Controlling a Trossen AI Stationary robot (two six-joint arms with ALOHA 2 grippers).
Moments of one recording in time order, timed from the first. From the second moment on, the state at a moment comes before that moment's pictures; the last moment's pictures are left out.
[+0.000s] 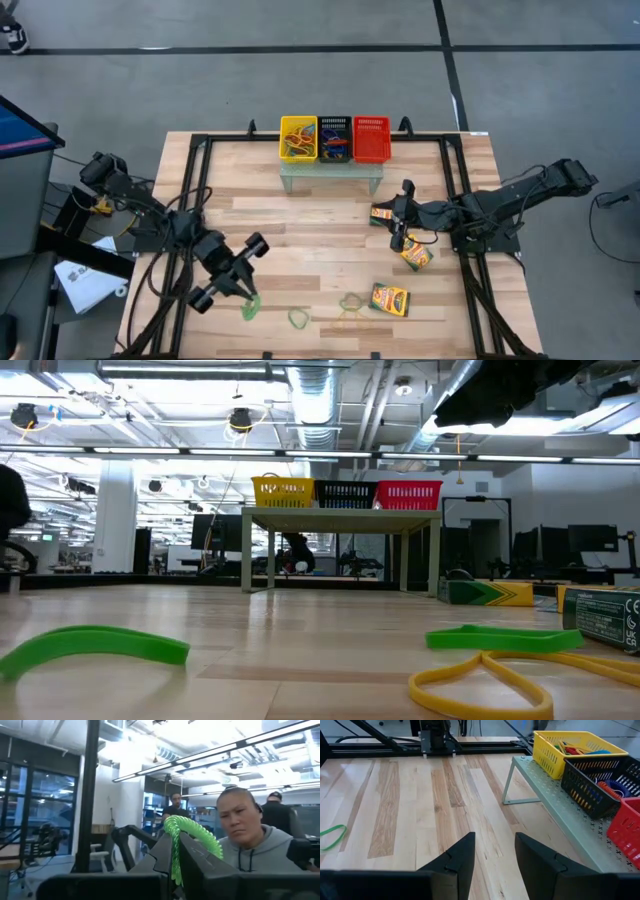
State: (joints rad) left arm -0.57 1.18 0.74 0.89 0.11 -0.11; right arm 0.30 0.99 0.67 -0.16 0.55 0.17
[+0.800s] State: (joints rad) left arm 0.03 1.29 0.78 0.36 -0.26 -0.02; right arm 0.30 0.99 0.67 -0.16 0.55 0.16
